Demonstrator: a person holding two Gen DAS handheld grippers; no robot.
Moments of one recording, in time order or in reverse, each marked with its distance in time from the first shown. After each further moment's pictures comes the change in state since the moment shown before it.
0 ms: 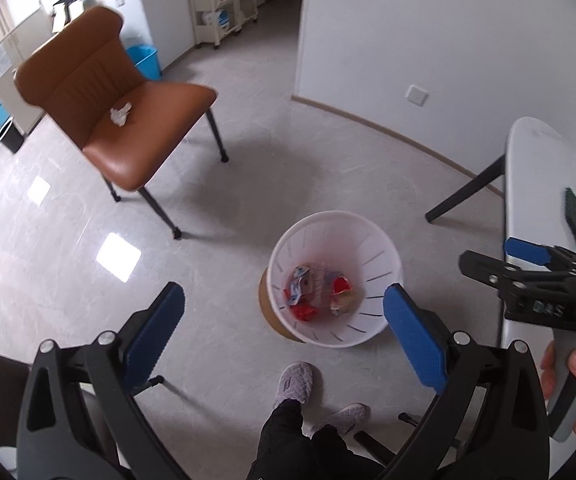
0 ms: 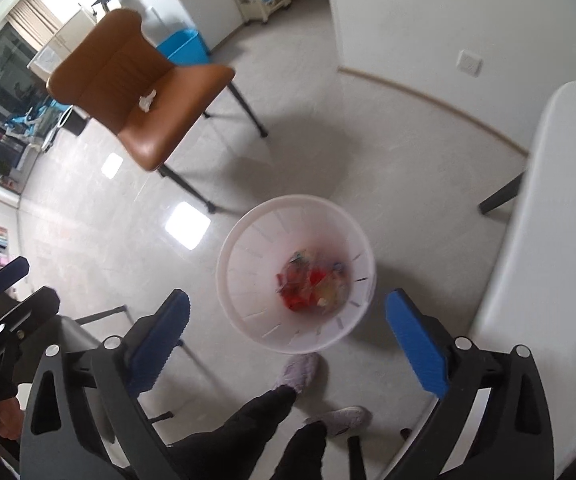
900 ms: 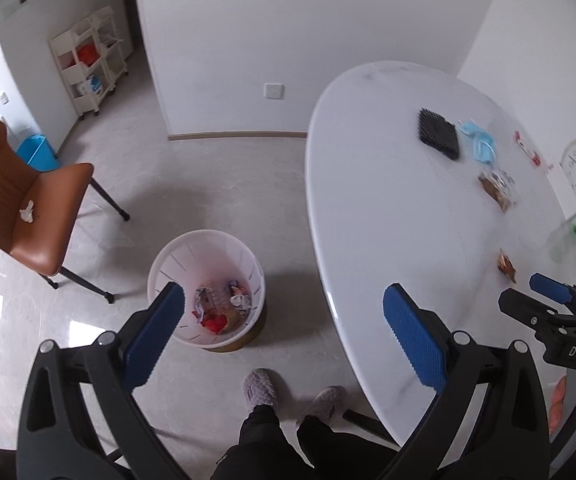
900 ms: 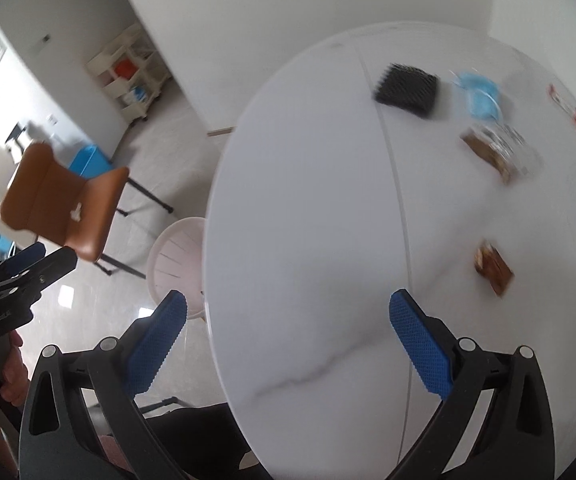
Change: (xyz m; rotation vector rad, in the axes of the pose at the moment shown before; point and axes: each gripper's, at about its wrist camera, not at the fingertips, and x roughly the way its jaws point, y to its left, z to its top) left arm -0.080 -0.178 -0.046 0.381 -0.054 -0.239; right arm -0.183 -0.136 -0.188 0.465 -0.206 -0.193
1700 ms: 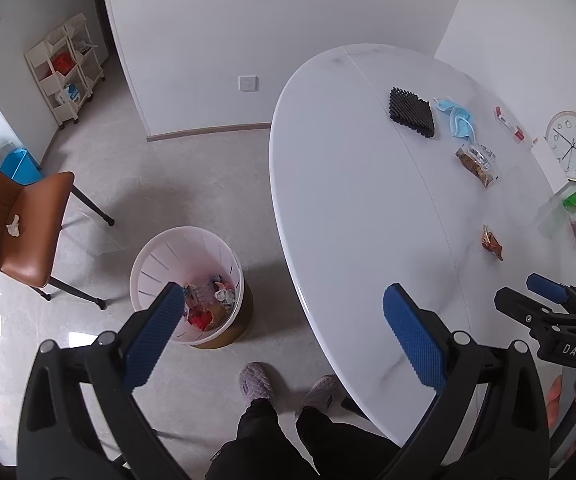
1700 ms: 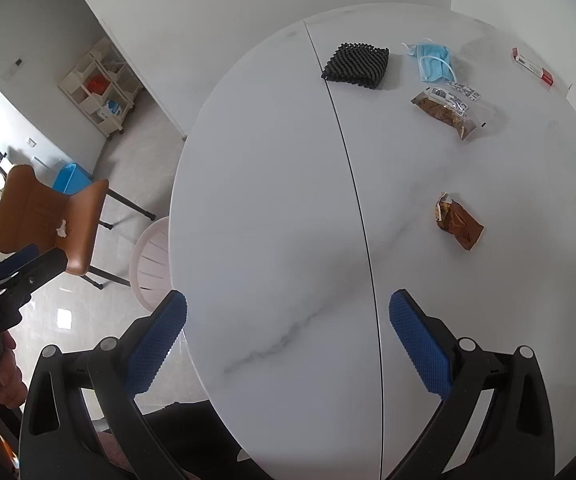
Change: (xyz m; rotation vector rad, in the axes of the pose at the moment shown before) left arm 0.004 -0.029 -0.006 0.067 0.029 -0.037; right arm -0.009 -0.033 -0.023 0.084 -0.001 -0.039
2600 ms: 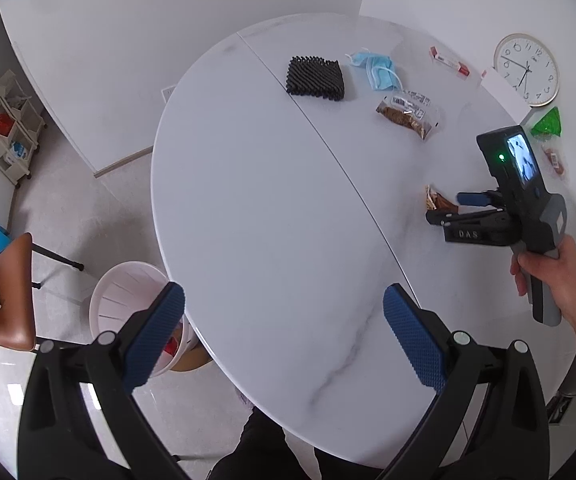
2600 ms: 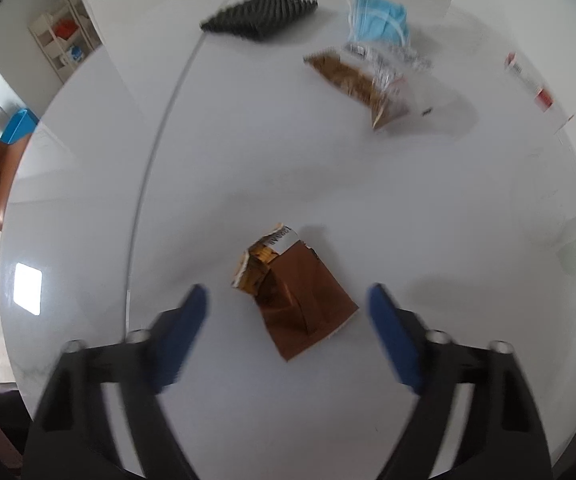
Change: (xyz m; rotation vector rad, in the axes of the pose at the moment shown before) left arm 0.038 -0.120 0.016 0.257 0.052 -0.075; right arm 0.109 -0.151 0.047 -0.141 0.131 -0.176
